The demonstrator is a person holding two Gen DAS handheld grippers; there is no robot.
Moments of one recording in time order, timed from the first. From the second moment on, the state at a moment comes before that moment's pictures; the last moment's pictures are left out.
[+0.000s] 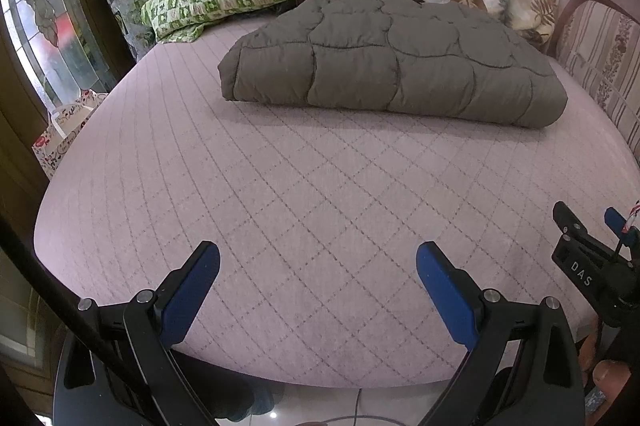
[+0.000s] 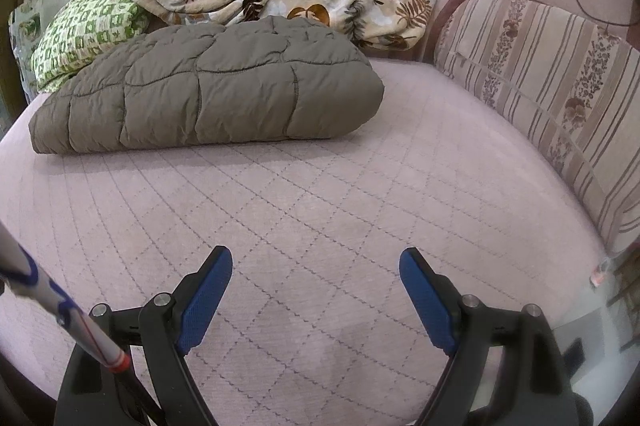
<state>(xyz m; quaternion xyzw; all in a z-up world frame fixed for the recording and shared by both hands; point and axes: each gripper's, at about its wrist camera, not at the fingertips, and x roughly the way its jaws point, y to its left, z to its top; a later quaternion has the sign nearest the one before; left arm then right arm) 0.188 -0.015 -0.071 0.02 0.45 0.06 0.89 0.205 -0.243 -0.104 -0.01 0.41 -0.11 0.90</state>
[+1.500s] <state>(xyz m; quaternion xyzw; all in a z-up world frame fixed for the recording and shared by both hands) 0.146 -0.023 -0.013 0.04 0.33 0.08 0.94 0.190 -0.240 -0.093 -0.02 0.39 -0.11 0.91</state>
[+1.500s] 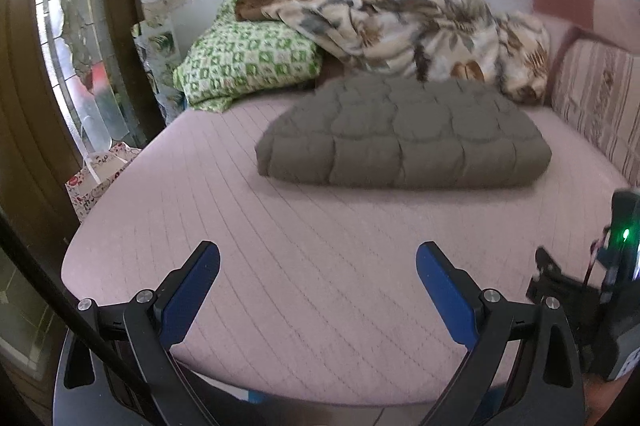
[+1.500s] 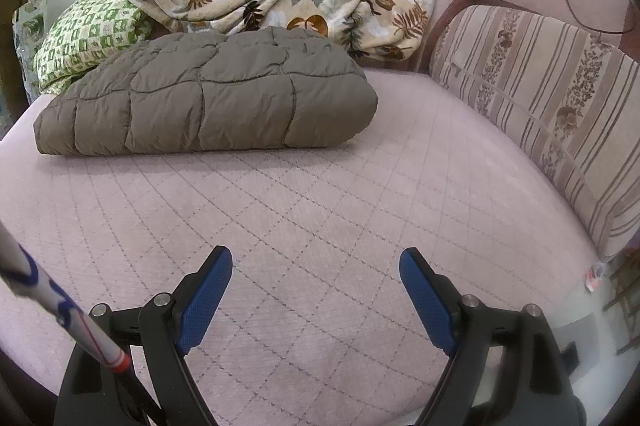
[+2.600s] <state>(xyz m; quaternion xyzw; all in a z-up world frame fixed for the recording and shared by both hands) 0.163 -0.036 -0.065 0.05 0.44 0.04 0.90 0.186 -0.238 -0.094 -0.02 0.39 -0.11 0.91</state>
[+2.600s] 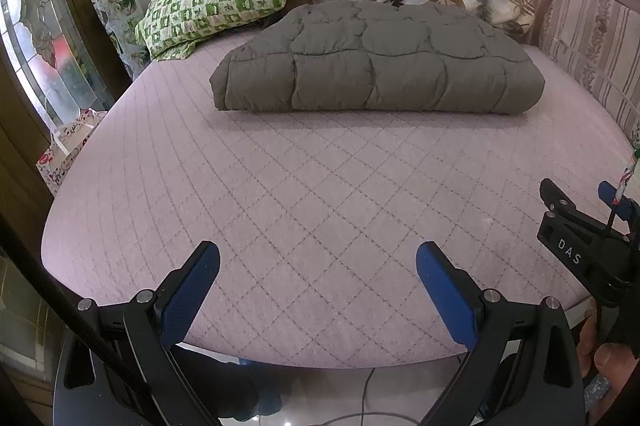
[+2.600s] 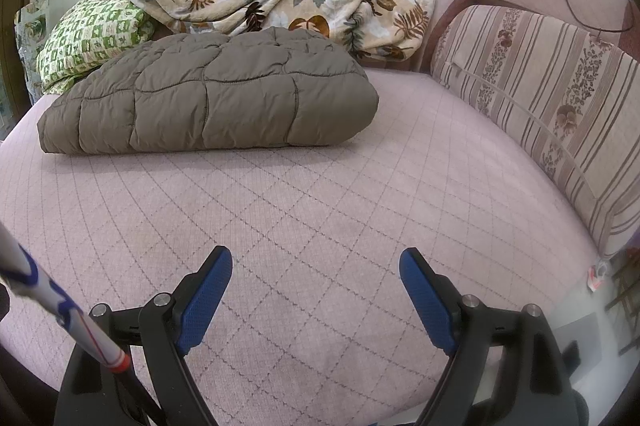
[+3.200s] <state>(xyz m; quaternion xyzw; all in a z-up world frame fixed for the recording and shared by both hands) 0.165 -0.030 -0.073 0.04 0.45 0.04 0.89 0.189 -0.237 -0.098 -0.02 0.40 -0.11 0.91</state>
